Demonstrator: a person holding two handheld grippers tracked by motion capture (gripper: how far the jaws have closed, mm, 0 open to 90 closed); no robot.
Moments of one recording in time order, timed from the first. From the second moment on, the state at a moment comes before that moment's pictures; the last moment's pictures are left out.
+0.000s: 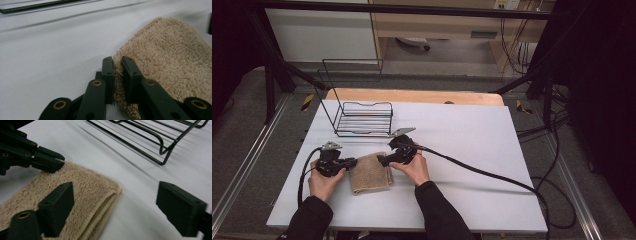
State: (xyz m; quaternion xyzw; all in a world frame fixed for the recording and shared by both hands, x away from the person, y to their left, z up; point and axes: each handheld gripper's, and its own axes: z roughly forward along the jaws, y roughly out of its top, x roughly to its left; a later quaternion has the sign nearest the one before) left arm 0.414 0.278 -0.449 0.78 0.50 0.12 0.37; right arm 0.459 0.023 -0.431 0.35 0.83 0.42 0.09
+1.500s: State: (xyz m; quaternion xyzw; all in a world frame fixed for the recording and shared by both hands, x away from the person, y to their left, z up) left arm 0.412 0.288 -0.442 0.77 0.49 0.10 0.40; right arm 0.471 0.038 -0.437 0.36 0.84 0.40 0.02
